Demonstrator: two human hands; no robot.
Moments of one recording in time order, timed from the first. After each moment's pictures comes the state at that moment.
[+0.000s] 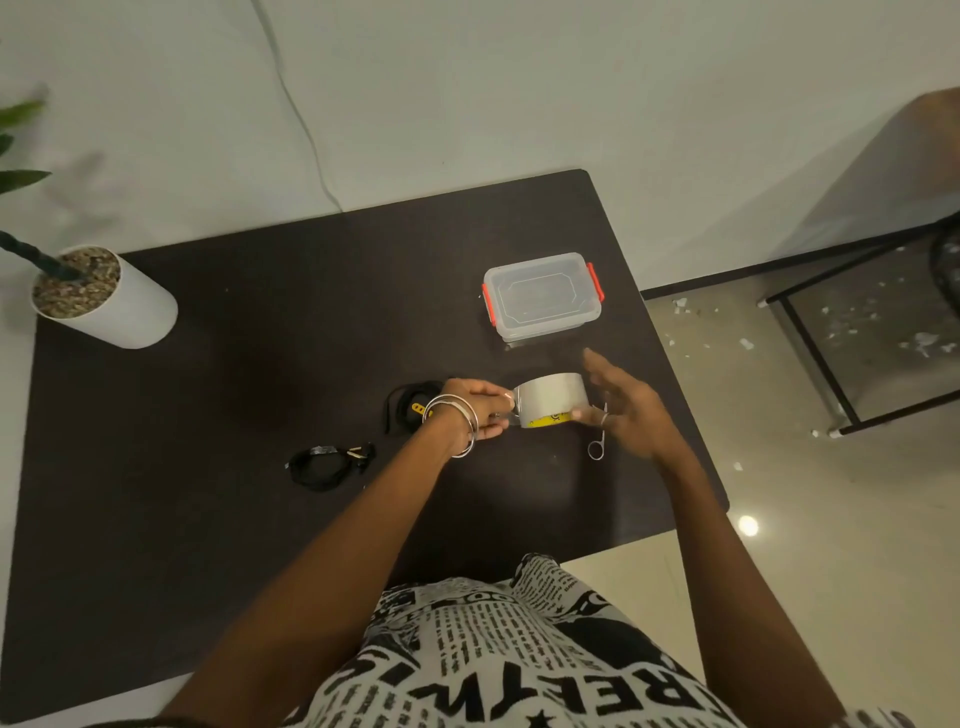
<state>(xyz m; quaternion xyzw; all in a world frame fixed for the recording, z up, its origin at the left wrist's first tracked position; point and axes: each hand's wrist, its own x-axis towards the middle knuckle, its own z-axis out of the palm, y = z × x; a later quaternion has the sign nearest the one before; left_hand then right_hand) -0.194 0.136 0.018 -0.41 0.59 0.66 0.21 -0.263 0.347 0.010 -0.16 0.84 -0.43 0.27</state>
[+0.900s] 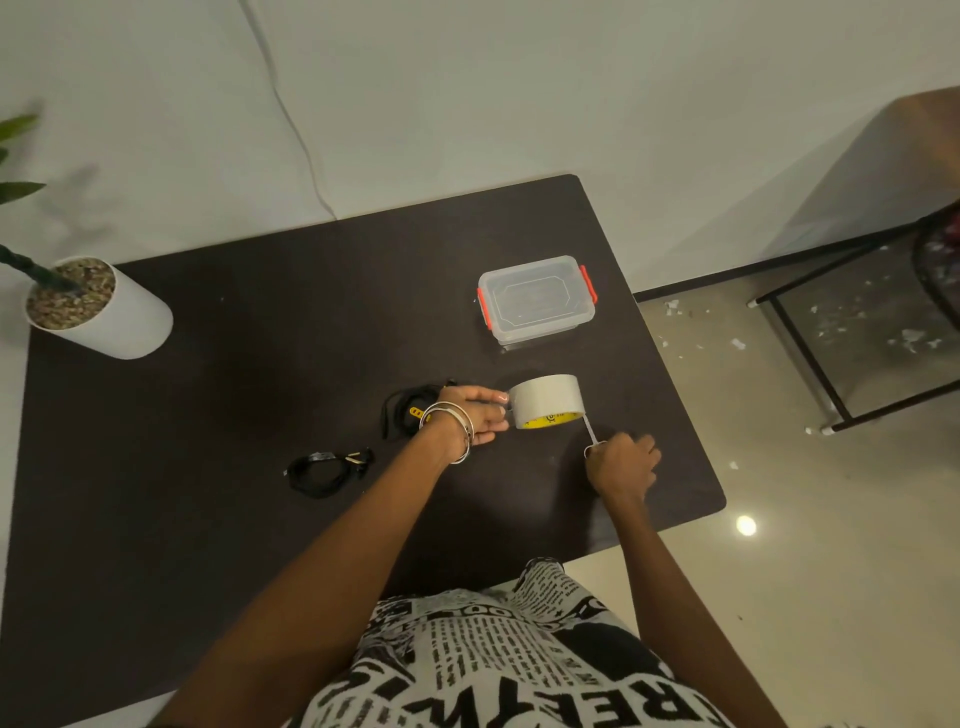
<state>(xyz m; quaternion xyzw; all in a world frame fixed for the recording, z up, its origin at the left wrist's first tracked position) -0.188 0.134 0.016 -0.41 0.59 0.66 0.21 -0.210 0.330 -0.045 0.16 0.96 -0.15 0.18</state>
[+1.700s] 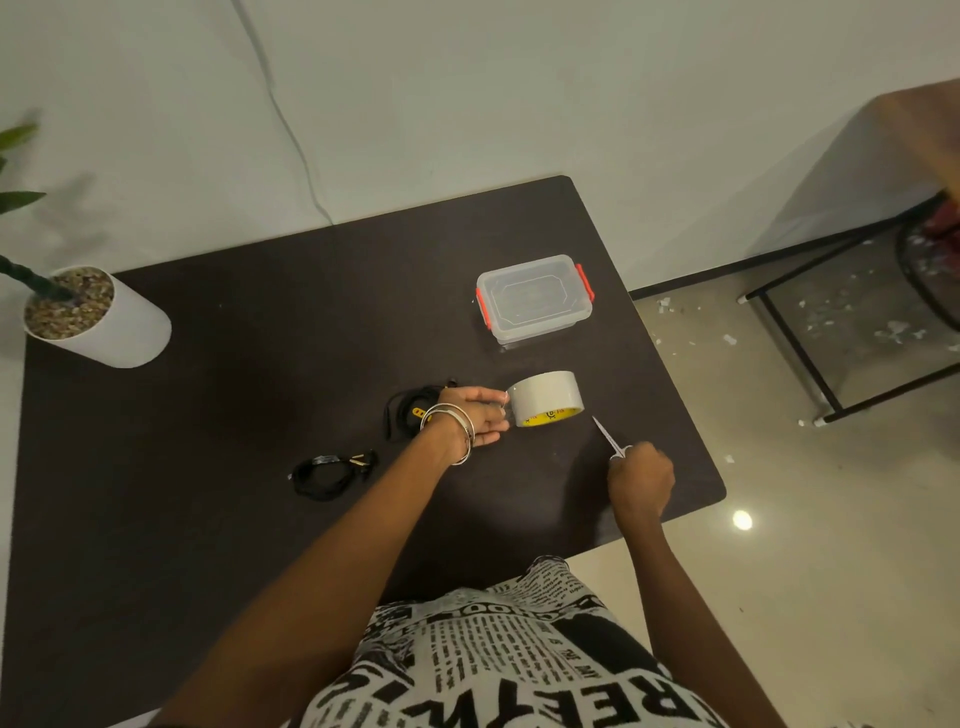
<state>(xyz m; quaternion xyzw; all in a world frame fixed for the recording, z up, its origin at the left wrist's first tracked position) -0.182 0.132 0.015 -0.41 0.58 0.68 0.21 -0.189 0.349 -0.034 0.20 0.95 -0.19 0.14</state>
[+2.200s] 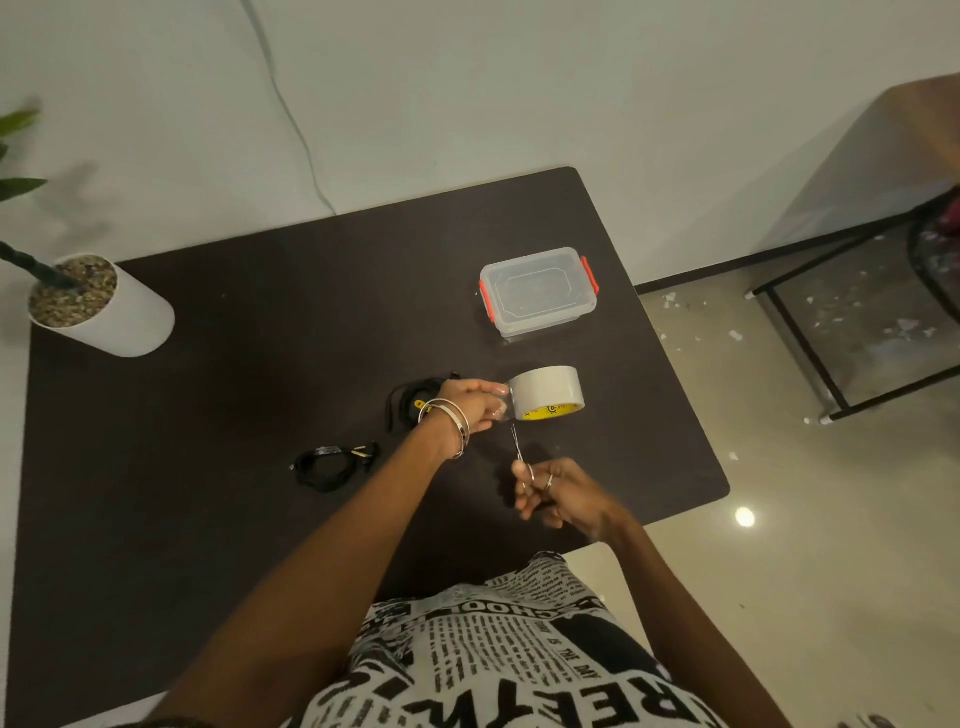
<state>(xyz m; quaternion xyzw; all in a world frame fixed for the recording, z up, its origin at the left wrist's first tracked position) -0.184 0.128 0.007 -0.40 0.59 0.68 0.19 -0.158 0.309 -0.007 0.01 0.66 -0.54 0.52</state>
